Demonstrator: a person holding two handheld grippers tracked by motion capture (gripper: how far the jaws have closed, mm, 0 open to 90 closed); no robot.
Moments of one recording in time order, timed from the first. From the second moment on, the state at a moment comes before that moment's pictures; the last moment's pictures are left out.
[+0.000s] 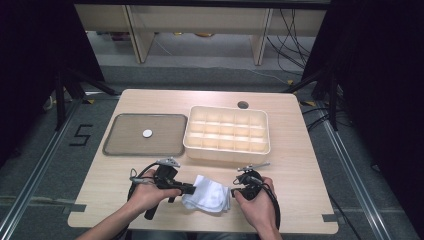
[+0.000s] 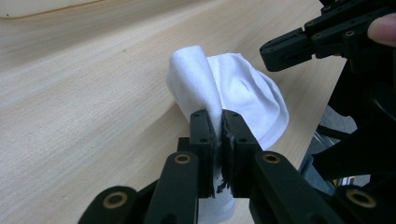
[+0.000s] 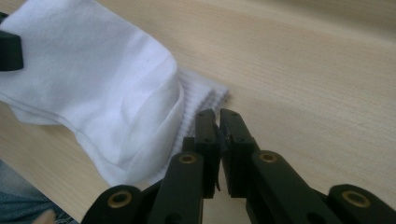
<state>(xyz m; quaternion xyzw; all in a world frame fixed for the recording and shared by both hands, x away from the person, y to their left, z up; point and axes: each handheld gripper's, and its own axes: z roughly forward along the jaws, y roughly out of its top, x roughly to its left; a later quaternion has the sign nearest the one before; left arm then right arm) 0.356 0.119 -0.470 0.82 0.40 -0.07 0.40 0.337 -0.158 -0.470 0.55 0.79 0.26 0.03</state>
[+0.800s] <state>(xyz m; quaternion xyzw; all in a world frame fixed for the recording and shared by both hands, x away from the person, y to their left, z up) 0.361 0.113 -0.467 0.83 0.39 -0.08 0.40 0.339 -0.154 -0.476 0.56 0.79 0.26 0.01</state>
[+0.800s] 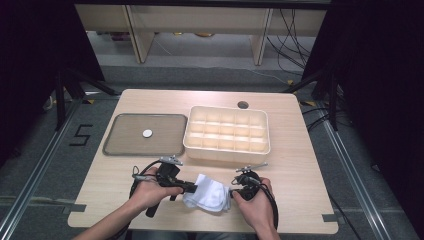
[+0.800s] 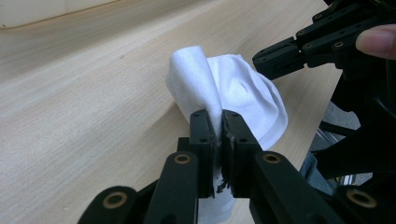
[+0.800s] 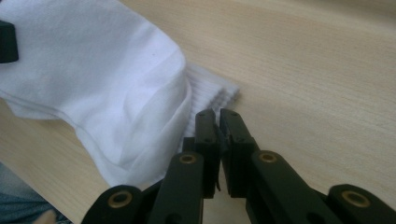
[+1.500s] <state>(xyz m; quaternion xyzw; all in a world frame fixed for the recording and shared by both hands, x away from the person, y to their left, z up) 0.363 0.112 -0.465 0.83 0.40 -0.07 0.39 0.337 -0.148 -0.474 0.55 0.79 0.27 0.02</state>
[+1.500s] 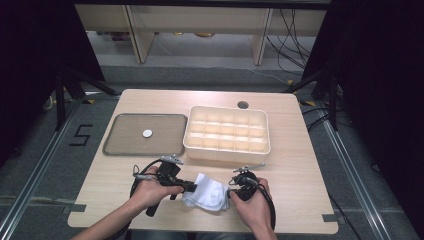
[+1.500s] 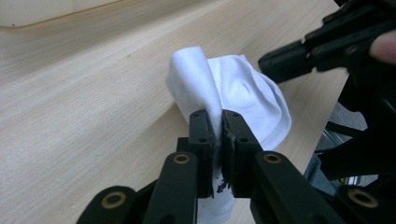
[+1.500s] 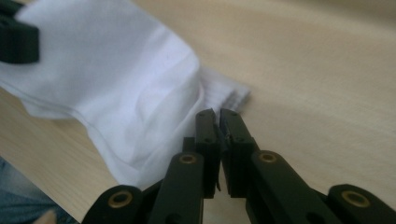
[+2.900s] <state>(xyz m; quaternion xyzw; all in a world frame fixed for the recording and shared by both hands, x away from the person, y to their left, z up) 0.359 0.096 -0.459 0.82 0.38 -0.09 0.42 0.355 -0.100 -0.490 0.51 0.81 0.28 -0.06</state>
